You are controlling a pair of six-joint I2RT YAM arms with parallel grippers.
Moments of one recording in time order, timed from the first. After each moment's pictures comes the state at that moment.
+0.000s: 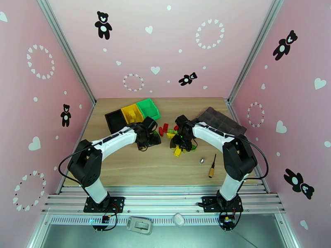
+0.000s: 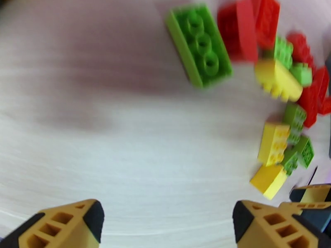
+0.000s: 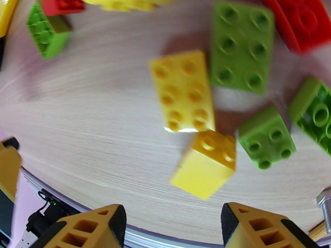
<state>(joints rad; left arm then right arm) -0.66 1.72 1.20 -0.72 0.08 -0.91 0.55 1.75 1.22 -0.91 -0.29 0.66</state>
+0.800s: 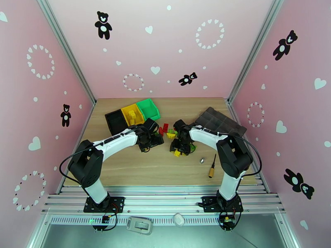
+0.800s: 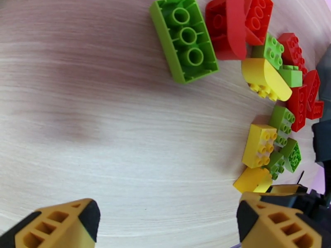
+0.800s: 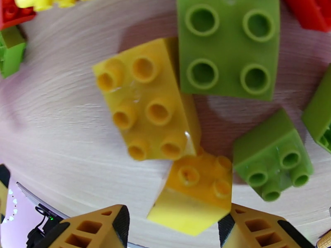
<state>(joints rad) -0.65 1.72 1.21 -0.67 0.10 -0.96 0.57 1.84 1.20 -0.83 -0.26 0.71</state>
